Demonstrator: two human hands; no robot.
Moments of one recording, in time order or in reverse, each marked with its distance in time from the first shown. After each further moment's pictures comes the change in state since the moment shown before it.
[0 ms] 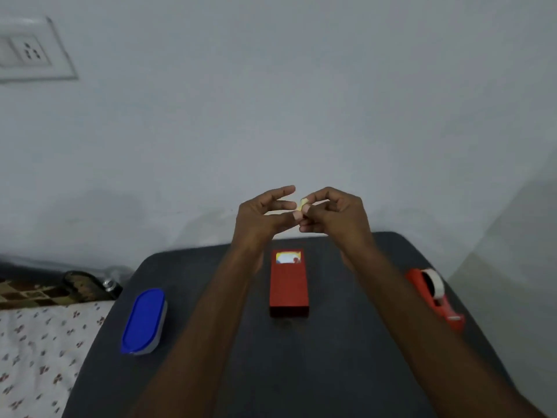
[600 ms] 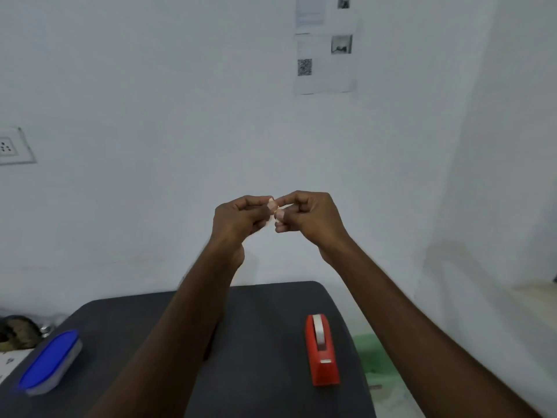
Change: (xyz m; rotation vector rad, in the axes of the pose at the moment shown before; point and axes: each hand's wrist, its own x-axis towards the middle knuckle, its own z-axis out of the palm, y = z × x) left_hand -0.041 0.097 0.342 -0.032 0.174 0.097; right_hand -0.012 -0.095 -0.337 -0.047 -0.159 -0.247
